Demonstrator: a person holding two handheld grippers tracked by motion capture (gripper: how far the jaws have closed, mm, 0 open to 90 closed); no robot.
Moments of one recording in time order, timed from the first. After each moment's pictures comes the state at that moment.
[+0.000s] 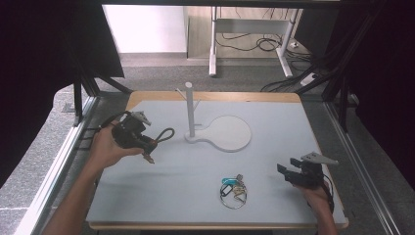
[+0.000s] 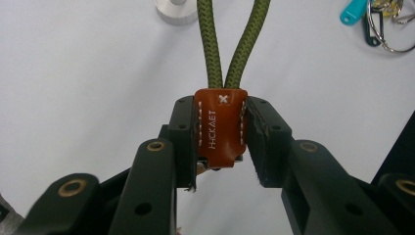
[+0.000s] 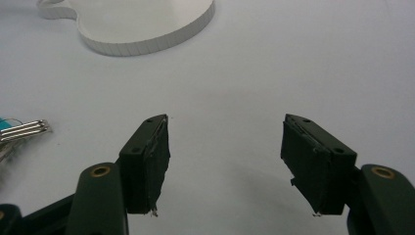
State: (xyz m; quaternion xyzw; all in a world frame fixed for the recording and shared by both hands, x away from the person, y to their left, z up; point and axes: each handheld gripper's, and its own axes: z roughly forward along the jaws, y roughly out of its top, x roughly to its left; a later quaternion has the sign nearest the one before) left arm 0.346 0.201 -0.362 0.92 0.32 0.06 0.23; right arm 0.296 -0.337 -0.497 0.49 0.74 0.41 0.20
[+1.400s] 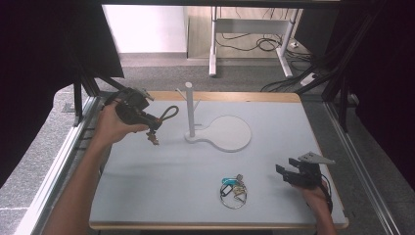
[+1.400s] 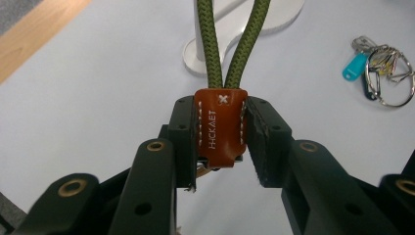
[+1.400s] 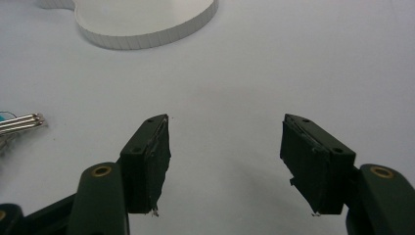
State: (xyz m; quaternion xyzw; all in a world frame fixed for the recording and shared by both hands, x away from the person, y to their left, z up) left arm 0.388 0.194 -0.322 0.91 0.32 0.07 0.26; right arm 0.297 -0.332 -0.499 0.48 0.75 0.40 0.21
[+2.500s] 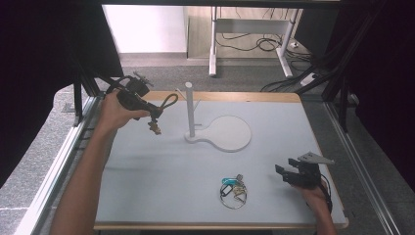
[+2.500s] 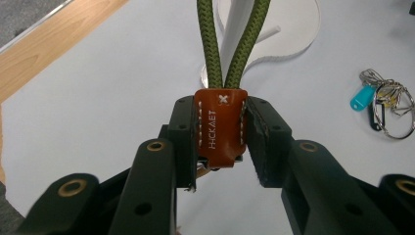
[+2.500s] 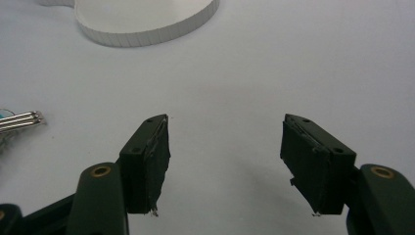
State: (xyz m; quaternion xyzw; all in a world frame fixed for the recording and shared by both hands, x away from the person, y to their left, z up) left arm 0.424 0.199 -0.315 0.89 0.36 0.05 0.27; right arm 0.298 -0.332 -0.501 0.48 0.76 0.40 0.21
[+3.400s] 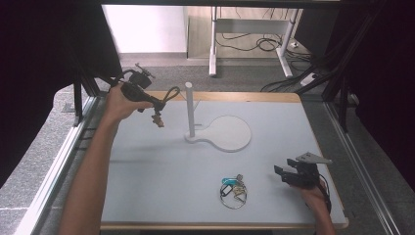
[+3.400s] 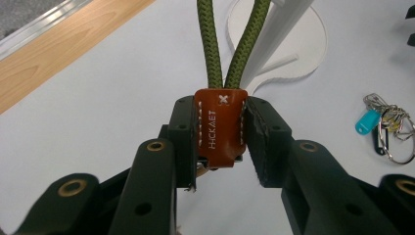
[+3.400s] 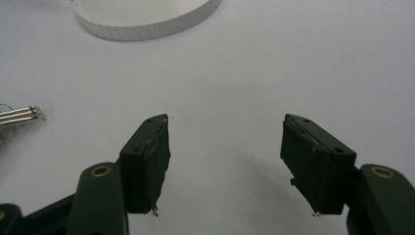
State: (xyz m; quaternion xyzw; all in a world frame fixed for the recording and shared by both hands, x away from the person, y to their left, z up) left arm 0.458 0.201 -0.322 0.88 0.37 0.04 0.29; right arm 0.299 -0.329 -0.504 0.48 0.76 0.39 0.20
